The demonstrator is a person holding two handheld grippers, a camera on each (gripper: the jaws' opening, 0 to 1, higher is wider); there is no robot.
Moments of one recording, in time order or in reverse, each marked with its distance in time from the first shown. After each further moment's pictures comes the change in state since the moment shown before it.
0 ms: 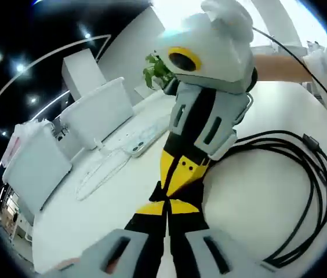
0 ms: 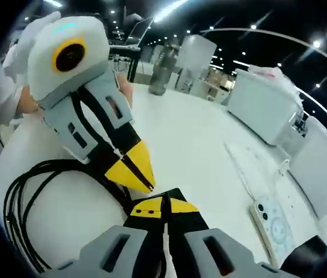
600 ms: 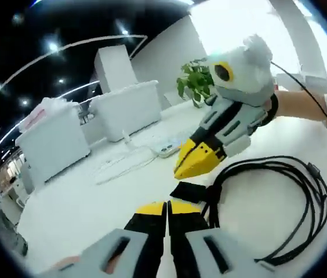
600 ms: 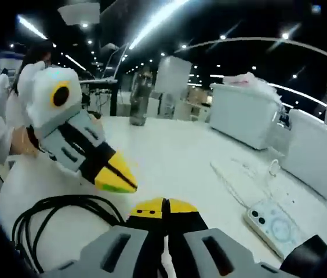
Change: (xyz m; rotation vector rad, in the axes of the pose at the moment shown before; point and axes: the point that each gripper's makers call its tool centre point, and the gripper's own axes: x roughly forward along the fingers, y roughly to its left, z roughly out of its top) left arm -0.032 0.039 0.000 -0.310 -0.154 0.173; right arm -0.014 -0.011 0.021 0.188 -0.206 -0.003
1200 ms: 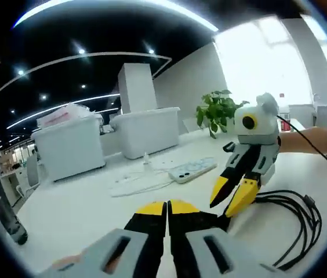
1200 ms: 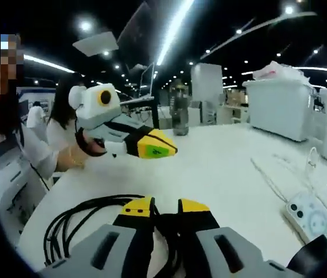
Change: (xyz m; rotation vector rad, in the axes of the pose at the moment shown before) left arm -0.023 0.024 0.030 -0.062 -0.131 0.067; right arm -0.015 0.042 -0.002 -0.004 -0.102 0.312
